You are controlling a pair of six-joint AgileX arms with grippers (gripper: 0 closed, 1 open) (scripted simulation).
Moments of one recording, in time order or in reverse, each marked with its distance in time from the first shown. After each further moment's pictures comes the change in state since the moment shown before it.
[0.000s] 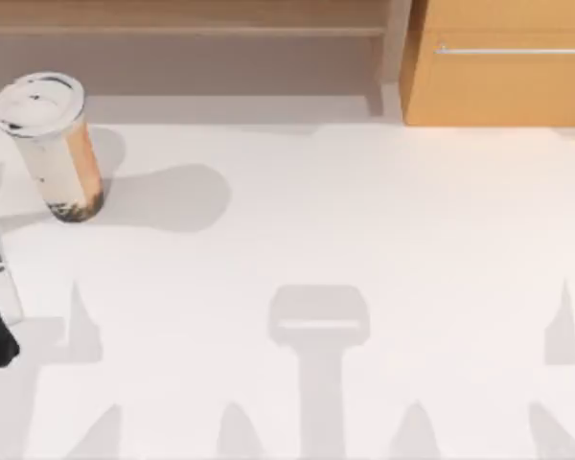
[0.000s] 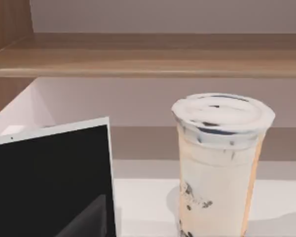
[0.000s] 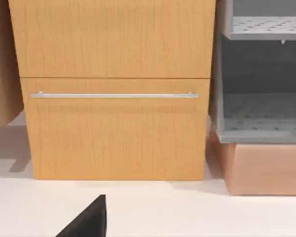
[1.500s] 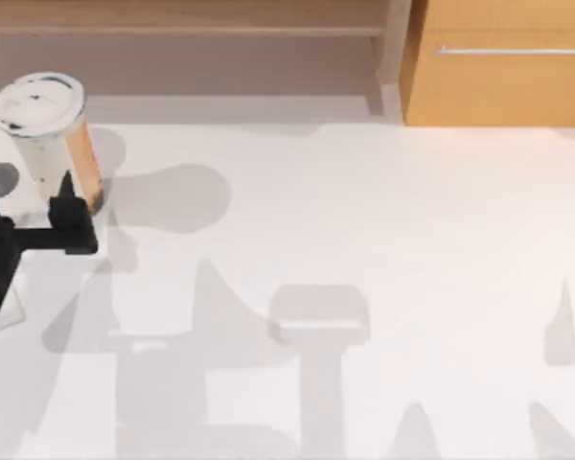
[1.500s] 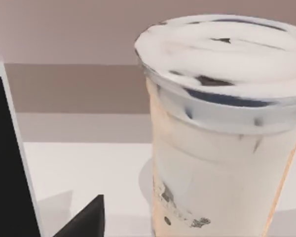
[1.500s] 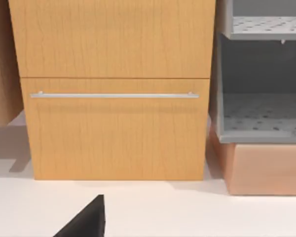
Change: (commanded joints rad) left arm -0.113 1.574 0.248 1.140 -0.072 -0.015; right arm 0.000 0.000 0.000 0.000 0.000 0.000
